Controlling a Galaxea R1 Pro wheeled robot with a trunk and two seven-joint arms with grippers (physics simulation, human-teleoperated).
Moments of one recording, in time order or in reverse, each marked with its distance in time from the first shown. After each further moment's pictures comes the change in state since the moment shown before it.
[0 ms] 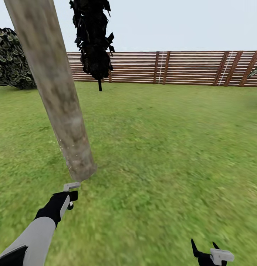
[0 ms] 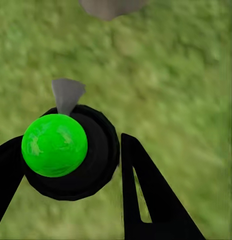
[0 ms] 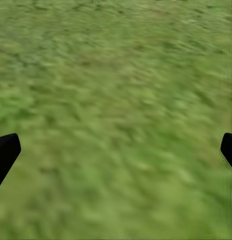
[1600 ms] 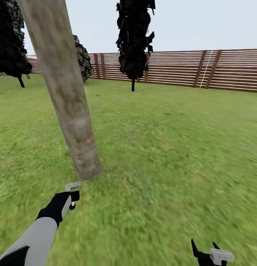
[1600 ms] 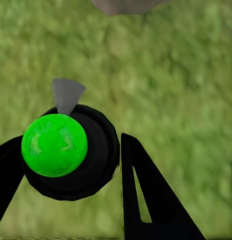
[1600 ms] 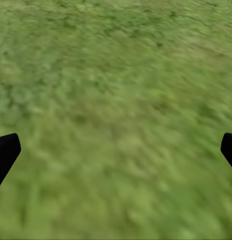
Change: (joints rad) left arm 0.000 -0.013 0.000 0.003 0.000 -0.002 0.000; right arm 0.000 0.000 0.000 0.000 0.000 0.000 0.000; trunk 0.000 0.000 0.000
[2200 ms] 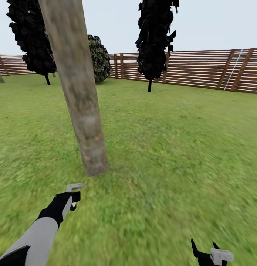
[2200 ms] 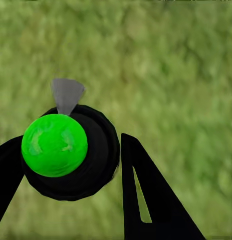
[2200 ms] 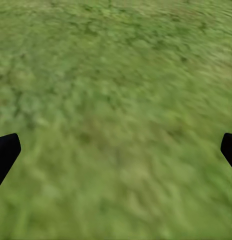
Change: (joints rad) left arm -0.001 -0.003 -0.008 0.016 -0.002 -0.002 -0.002; right arm 0.000 0.000 0.000 0.000 0.000 0.000 0.000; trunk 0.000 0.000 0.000
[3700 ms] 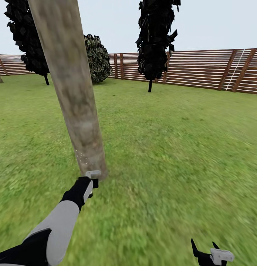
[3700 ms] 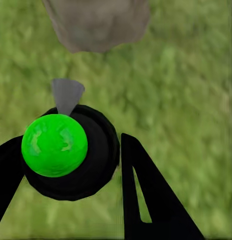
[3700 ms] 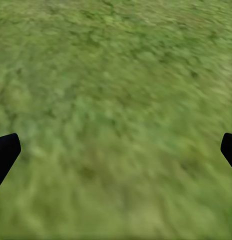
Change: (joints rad) left arm -0.126 -0.161 -0.068 -0.001 0.000 0.104 0.121; right arm 0.000 0.000 0.000 -0.001 0.000 0.002 0.000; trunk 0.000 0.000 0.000
